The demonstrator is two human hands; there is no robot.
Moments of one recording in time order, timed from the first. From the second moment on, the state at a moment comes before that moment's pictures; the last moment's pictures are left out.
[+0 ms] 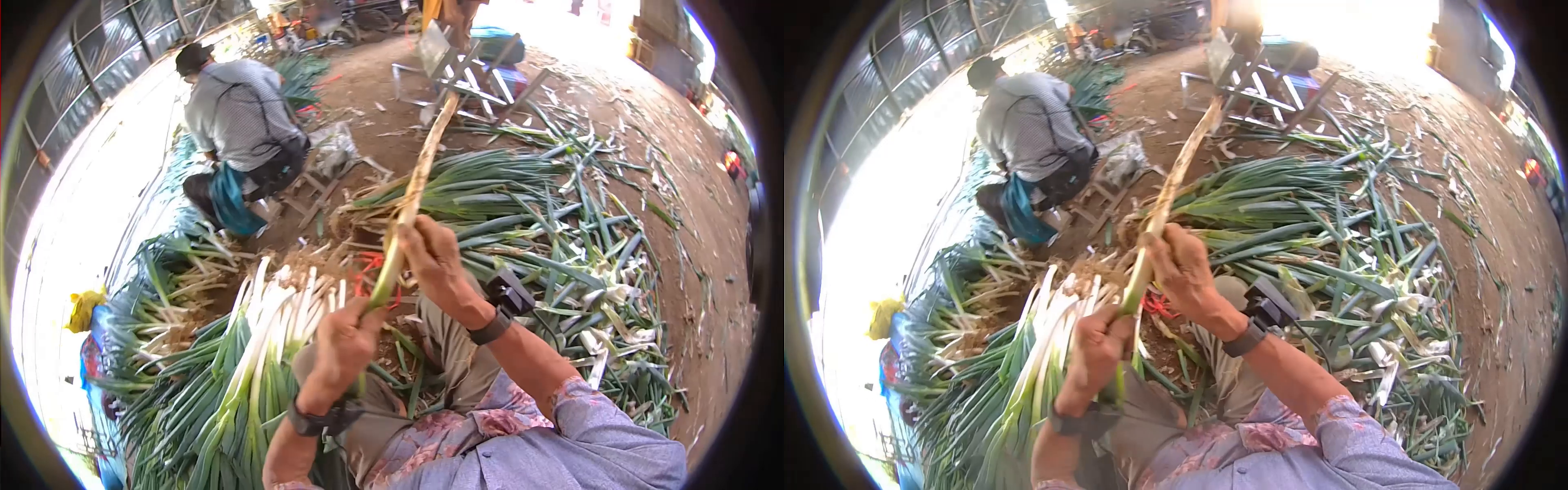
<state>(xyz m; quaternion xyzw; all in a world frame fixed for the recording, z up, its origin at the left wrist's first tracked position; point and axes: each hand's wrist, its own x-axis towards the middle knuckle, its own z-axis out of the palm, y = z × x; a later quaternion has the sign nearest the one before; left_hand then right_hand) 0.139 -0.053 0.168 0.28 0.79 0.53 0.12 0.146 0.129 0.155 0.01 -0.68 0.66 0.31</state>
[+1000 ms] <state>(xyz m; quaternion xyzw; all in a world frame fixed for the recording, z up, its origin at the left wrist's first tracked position) 0.212 -0.071 0.174 0.38 0.83 0.40 0.01 0.222 0.116 0.155 -0.01 -0.72 0.62 0.32</state>
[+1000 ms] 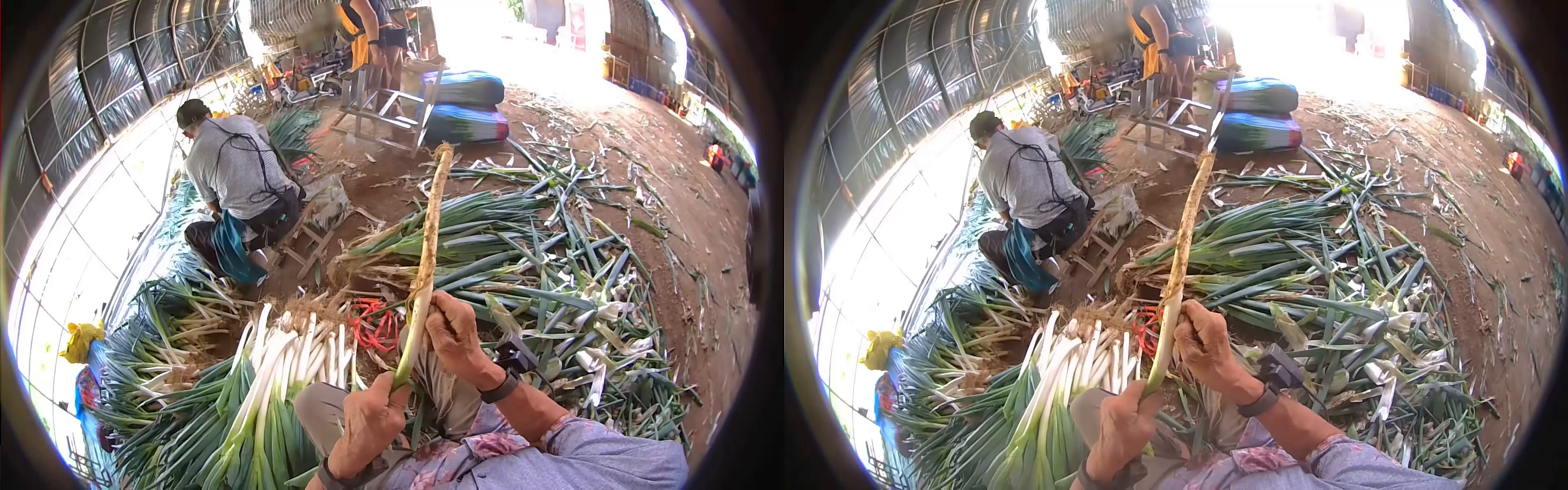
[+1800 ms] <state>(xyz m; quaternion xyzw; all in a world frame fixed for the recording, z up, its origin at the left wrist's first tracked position) 0.224 -0.057 0.205 0.27 0.51 0.70 0.41 0.252 0.111 0.146 0.15 -0.80 0.37 0.44</state>
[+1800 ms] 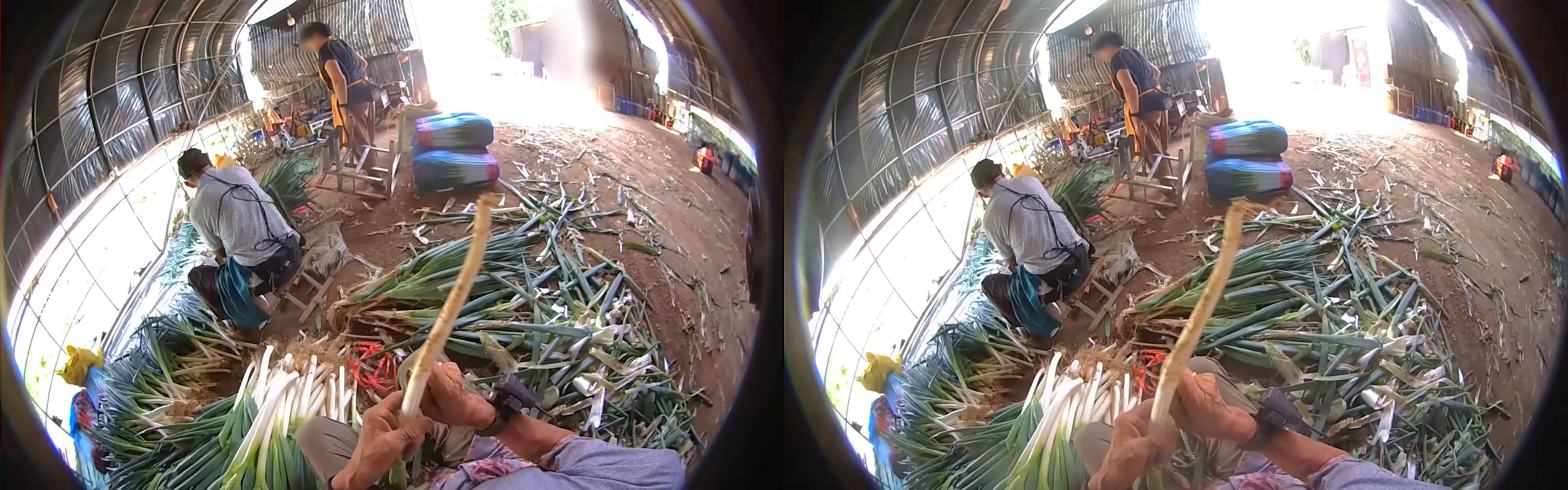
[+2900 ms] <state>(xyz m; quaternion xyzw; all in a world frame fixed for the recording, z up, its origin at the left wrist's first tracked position) 0.246 -0.108 0.220 0.26 0.48 0.61 0.58 0.281 0.199 0.129 -0.04 -0.92 0.28 0.28</state>
